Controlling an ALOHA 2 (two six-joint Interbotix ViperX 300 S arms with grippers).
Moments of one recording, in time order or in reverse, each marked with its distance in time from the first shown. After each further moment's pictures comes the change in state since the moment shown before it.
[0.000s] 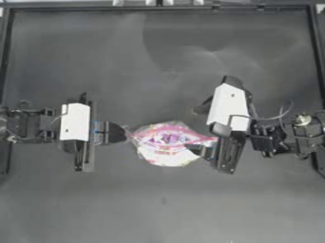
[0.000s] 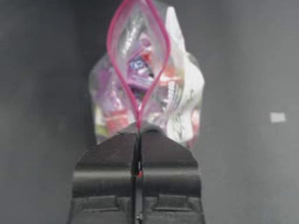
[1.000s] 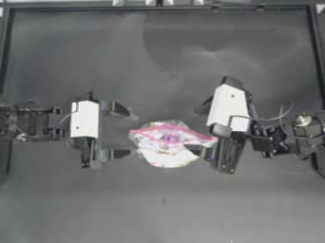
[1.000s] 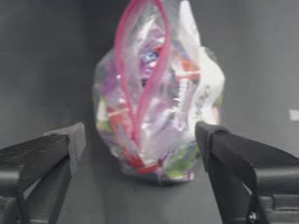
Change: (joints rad) left arm 0.034 0.067 -0.021 -0.003 -0.015 -0.006; right arm 0.003 0.000 0.000 -0.002 0.000 -0.012
